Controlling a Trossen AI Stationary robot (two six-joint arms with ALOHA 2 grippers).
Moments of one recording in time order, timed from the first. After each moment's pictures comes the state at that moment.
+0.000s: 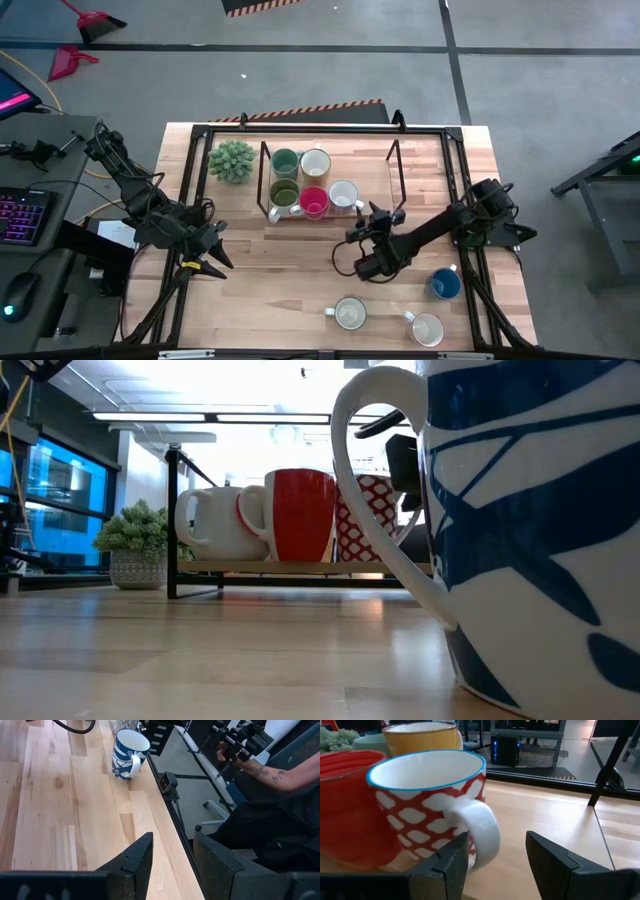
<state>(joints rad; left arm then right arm) -0.81 0.69 0.67 -0.45 -0.19 -0.55 0.42 1.88 1.05 -0.74 1.30 1.64</state>
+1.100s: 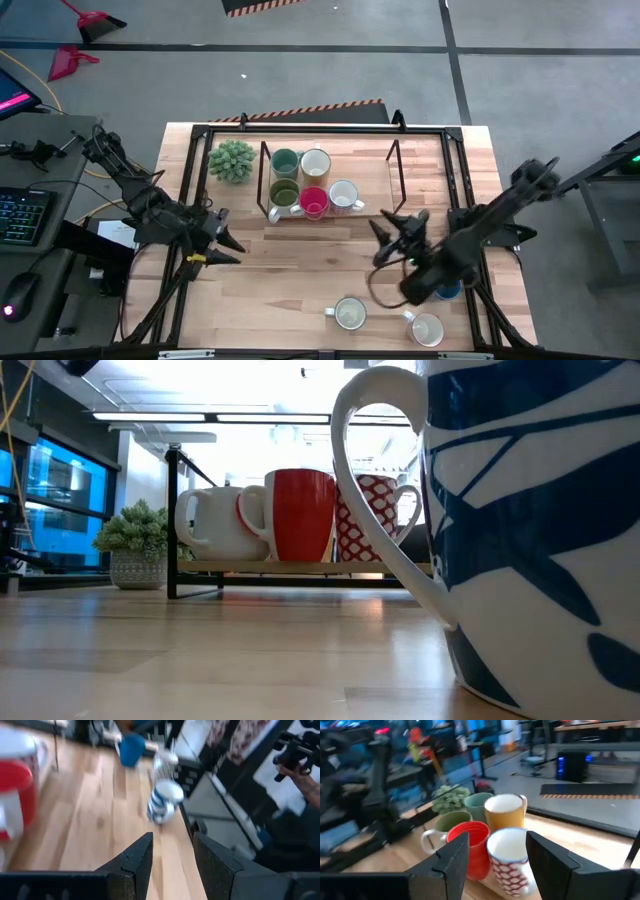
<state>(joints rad) -0.75 0.71 0.67 -0.33 -0.41 -0.52 0.69 1.43 1.14 -0.72 1.36 1.19</state>
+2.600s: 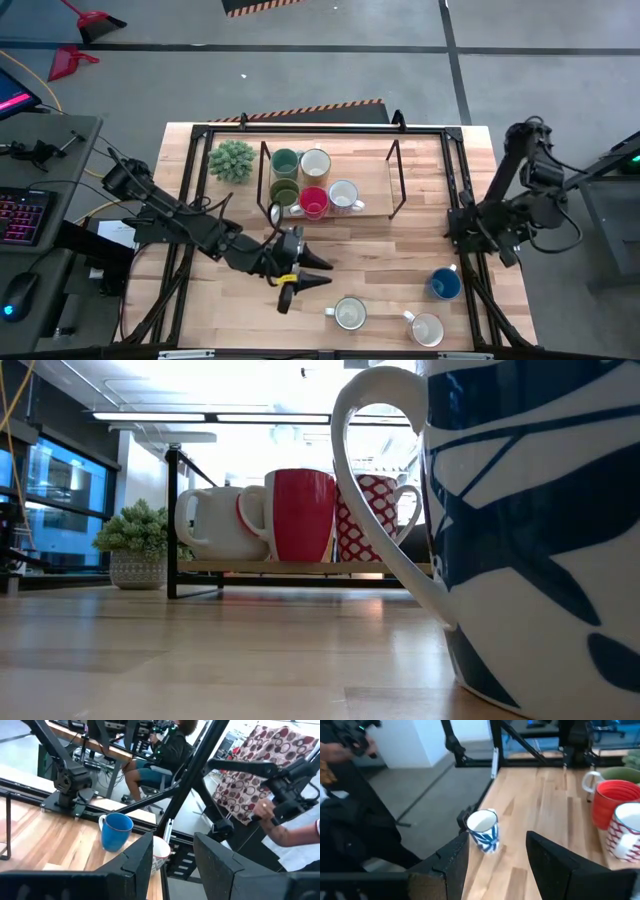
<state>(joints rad) -0.53 1.53 1.27 0.13 -0.38 -0.46 1.16 0.55 0.91 -0.77 0.66 0.47</state>
